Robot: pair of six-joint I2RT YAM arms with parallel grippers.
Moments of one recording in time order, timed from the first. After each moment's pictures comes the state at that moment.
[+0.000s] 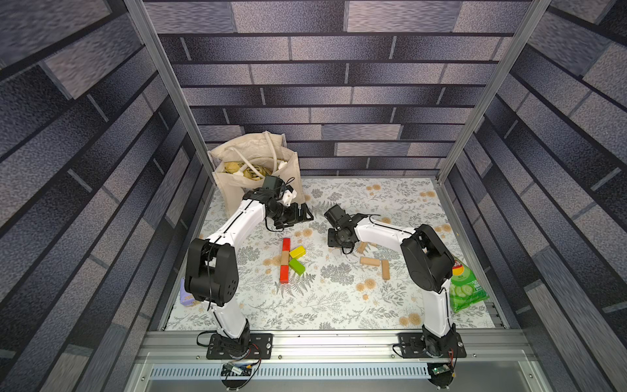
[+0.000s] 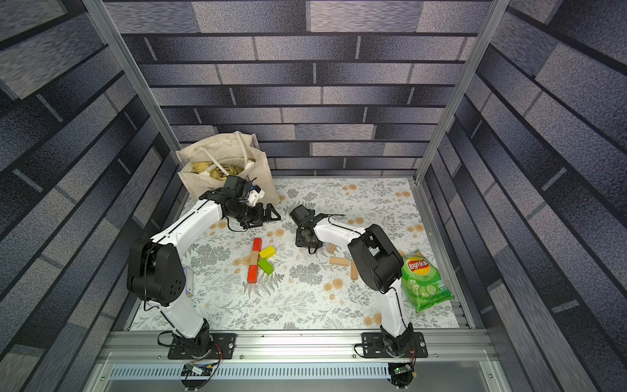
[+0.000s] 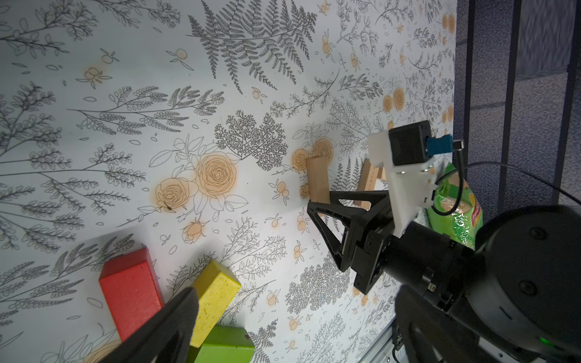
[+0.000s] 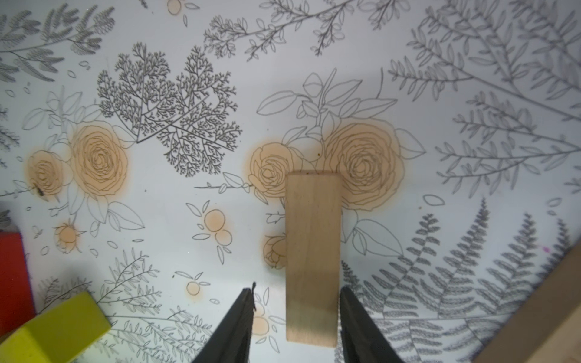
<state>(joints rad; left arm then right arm) -0.24 1.74 1.43 -0.77 0.58 -0.30 0.73 2.03 1.44 -0.60 0.08 0.70</state>
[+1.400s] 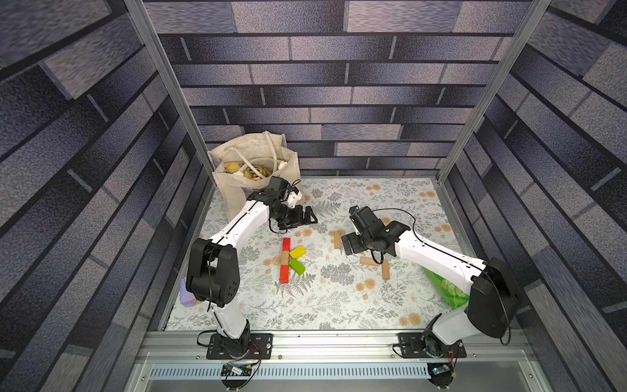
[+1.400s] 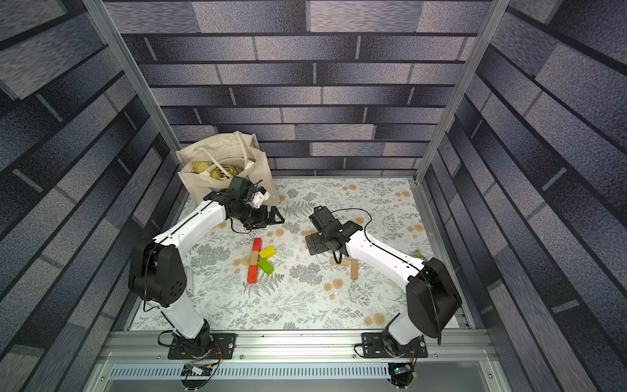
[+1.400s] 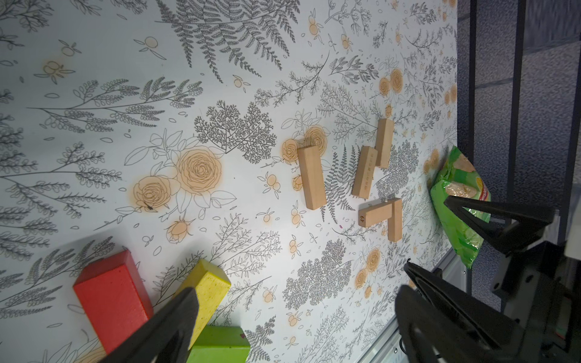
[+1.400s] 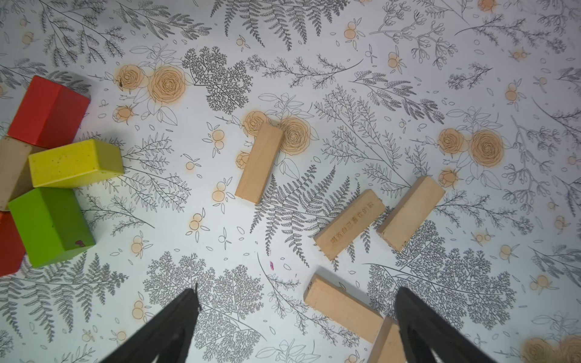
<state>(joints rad) -0.28 1.74 1.43 -0.78 0.57 -0.27 0.74 1.53 1.15 -0.68 0.20 0.27</state>
